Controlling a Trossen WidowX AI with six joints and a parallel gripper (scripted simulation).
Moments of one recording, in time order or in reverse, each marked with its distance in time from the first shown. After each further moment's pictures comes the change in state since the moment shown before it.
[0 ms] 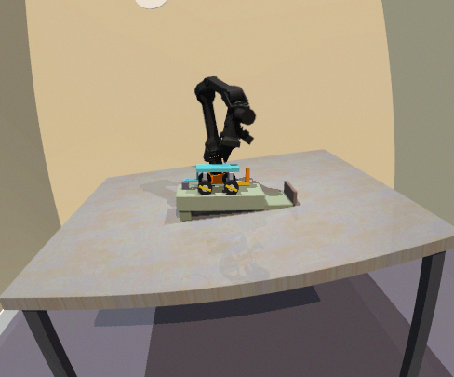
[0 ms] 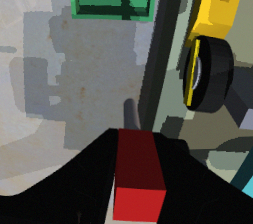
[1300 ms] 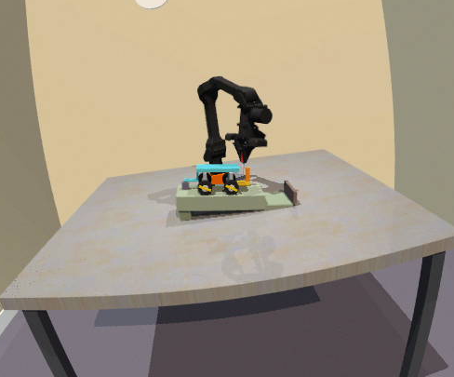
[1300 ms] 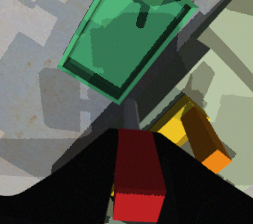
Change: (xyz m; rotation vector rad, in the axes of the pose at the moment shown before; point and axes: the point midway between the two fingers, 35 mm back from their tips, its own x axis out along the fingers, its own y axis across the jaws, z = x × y) arm -0.007 0.004 0.066 -0.547 -0.093 -0.069
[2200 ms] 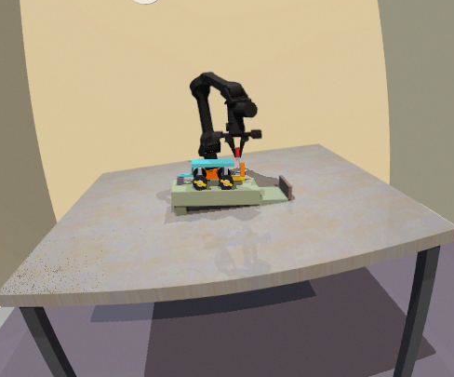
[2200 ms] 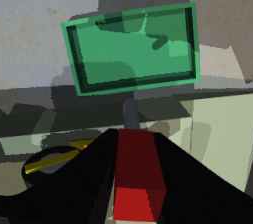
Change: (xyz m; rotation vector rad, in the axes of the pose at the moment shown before) arm 0.001 0.003 -0.005 -0.818 -0.113 -0.109
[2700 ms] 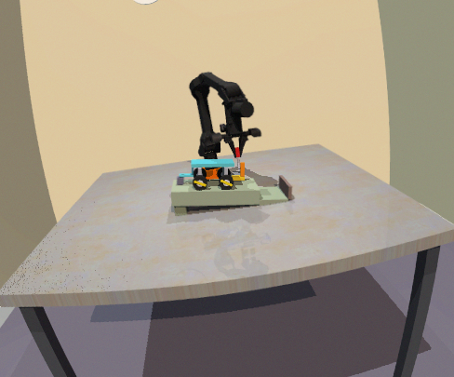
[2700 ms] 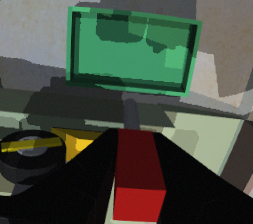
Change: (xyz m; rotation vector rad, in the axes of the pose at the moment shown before) arm 0.000 0.002 -0.001 -0.254 -0.012 -0.051
